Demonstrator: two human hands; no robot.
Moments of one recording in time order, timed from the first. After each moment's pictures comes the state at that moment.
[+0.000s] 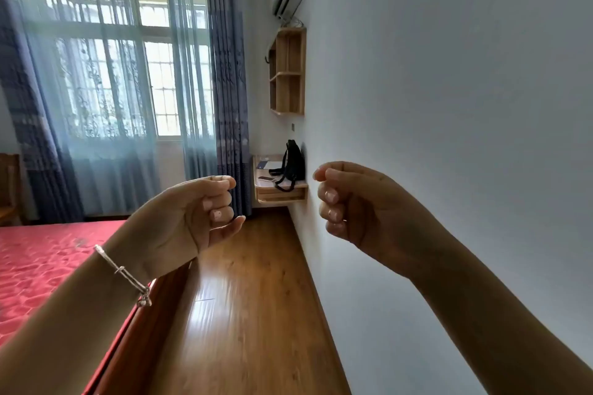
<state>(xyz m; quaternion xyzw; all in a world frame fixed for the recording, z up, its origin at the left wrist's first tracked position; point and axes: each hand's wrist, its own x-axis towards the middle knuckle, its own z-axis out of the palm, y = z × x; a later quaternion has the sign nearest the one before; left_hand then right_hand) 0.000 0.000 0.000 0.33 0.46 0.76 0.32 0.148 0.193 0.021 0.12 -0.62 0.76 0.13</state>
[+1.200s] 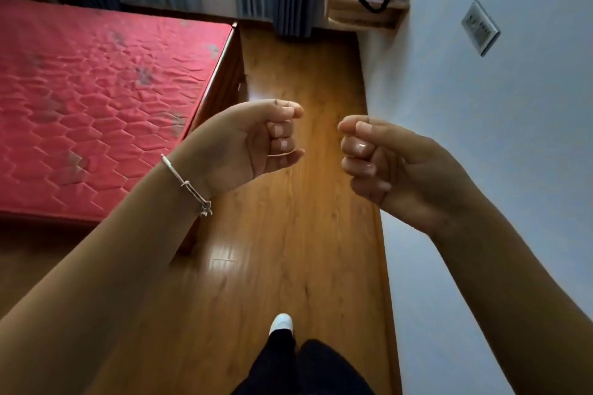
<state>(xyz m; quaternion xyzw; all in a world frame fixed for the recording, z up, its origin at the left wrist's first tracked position) -0.250 0.038 -0.182 0.16 0.50 0.74 0.42 -0.146 0.215 -0.165 -0.04 -0.55 0.83 -0.11</state>
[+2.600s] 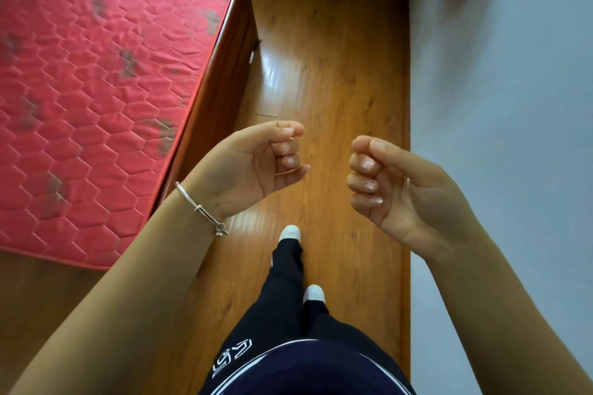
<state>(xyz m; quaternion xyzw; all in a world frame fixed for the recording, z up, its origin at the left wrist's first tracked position) -0.564 0.187 -0.263 -0.01 0.46 0.78 0.43 -0.477 0.374 -0.253 -0.12 -0.39 0.90 -0.17</state>
